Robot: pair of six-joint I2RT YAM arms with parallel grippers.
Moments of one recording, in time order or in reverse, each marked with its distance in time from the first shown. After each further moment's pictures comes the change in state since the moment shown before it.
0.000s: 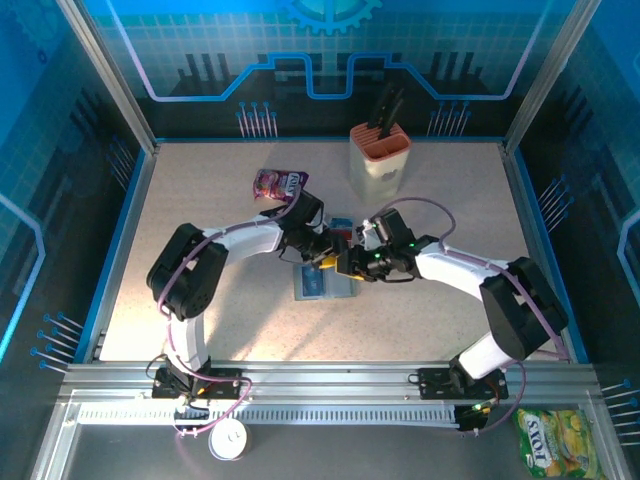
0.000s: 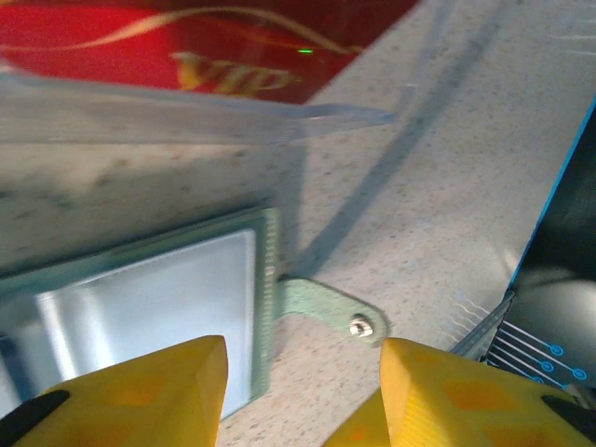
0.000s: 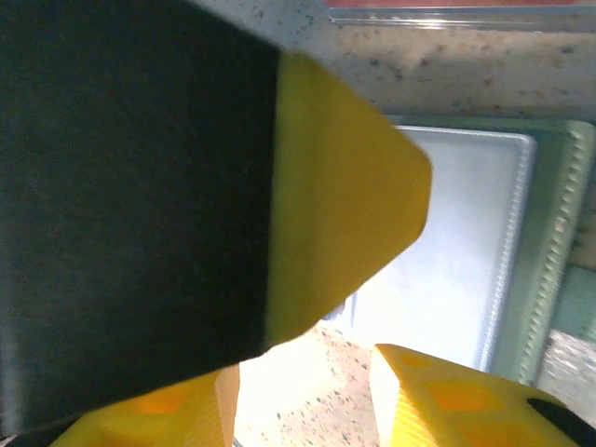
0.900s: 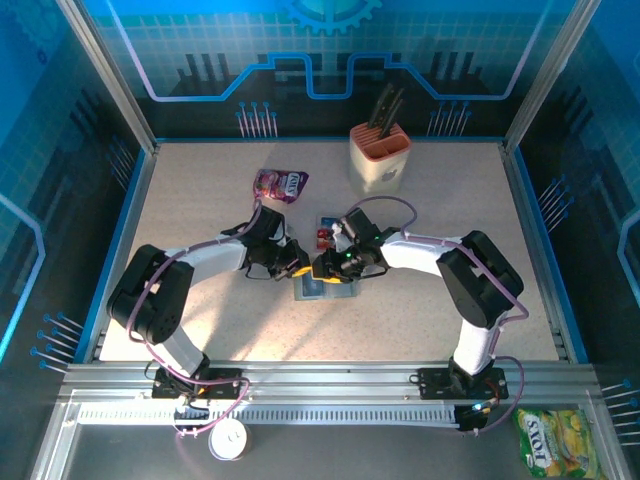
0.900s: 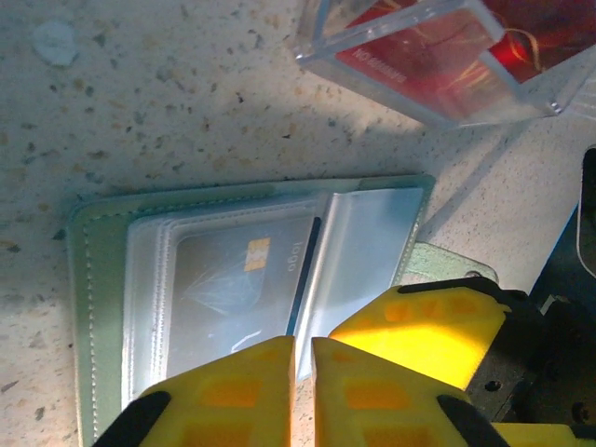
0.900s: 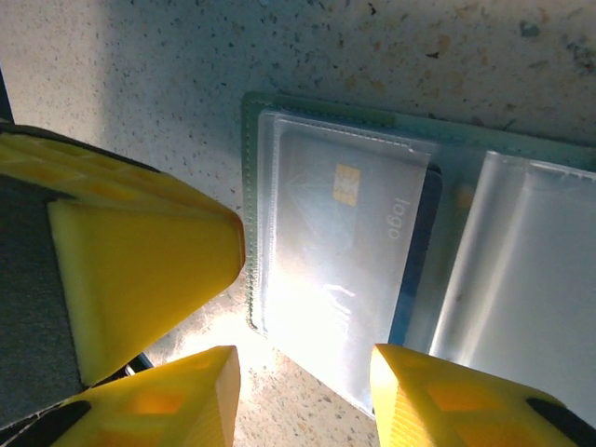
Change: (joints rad) left arm 0.129 -0.231 -0.317 0.078 -0.020 -0.001; right arm 0.105 0.261 0.189 -0.020 -0.016 -0.005
